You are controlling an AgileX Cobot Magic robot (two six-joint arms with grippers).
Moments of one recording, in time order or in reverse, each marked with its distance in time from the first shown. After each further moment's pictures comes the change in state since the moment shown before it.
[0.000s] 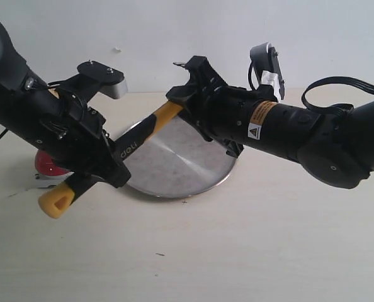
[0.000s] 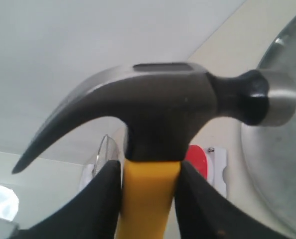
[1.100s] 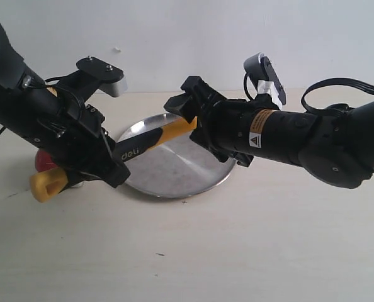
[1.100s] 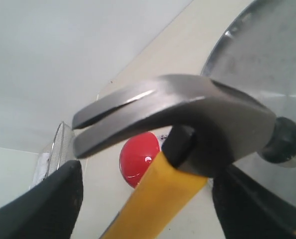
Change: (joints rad) left arm 0.000 -0.012 0.000 0.019 -0.008 0.002; right arm 0.000 -0.002 0.000 -0.056 0.128 -0.034
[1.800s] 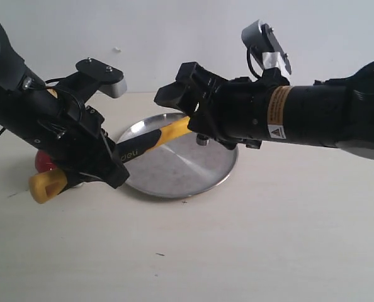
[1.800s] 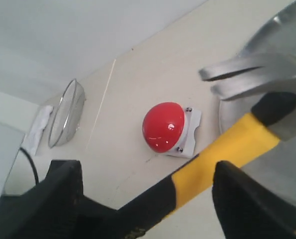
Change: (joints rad) left arm 0.000 0.000 0.000 0.009 0.003 -0.019; right arm 0.000 -0.182 0.000 -0.439 0.086 0.225
